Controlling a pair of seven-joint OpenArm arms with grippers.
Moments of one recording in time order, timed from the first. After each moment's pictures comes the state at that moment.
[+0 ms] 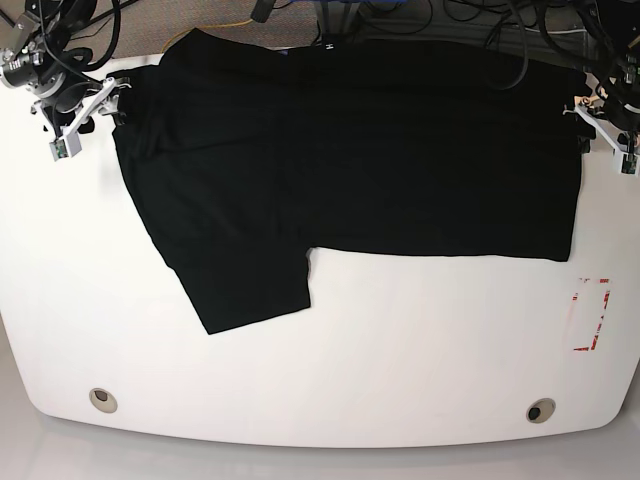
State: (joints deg) left arm 19.2 -16.5 -45.4 97.9 -11.7 -42.8 43.3; right arm -22.7 16.2 43.5 106.8 41.2 41.0 -72.4
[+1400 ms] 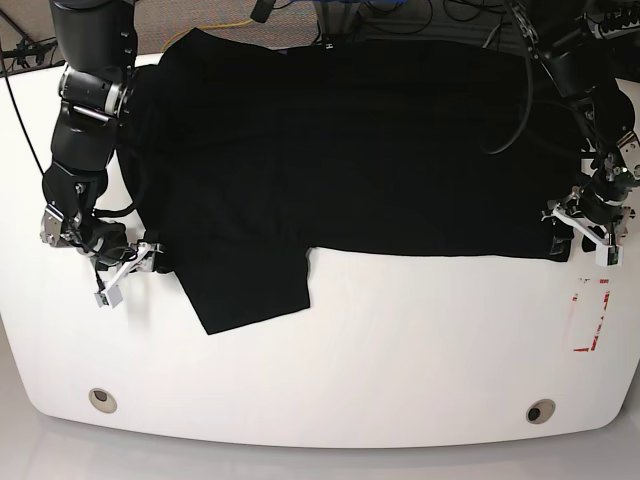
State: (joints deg) left arm -6.9 -18.1 -34.1 73.5 -11.4 -34.8 33.8; right arm 27.6 22.7 16.5 41.7 22.9 40.5 -44.6
